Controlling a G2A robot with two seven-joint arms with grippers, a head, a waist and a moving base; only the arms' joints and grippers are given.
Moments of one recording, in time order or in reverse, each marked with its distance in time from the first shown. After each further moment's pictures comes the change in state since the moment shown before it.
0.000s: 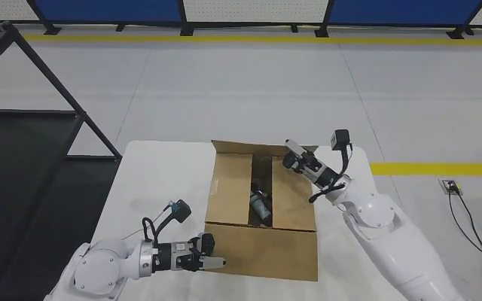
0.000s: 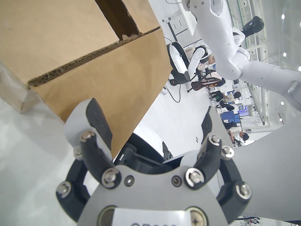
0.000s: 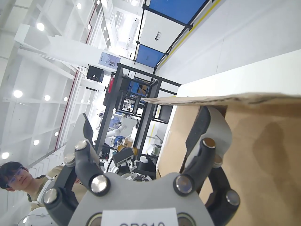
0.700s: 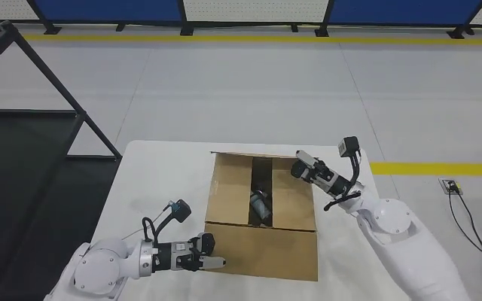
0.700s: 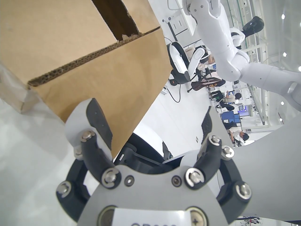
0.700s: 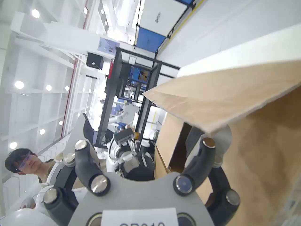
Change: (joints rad) left arm 0.000 0.000 0.000 0.000 0.000 0.000 0.000; right arm -0.081 0.048 0.077 -0.026 0.015 -0.073 0.097
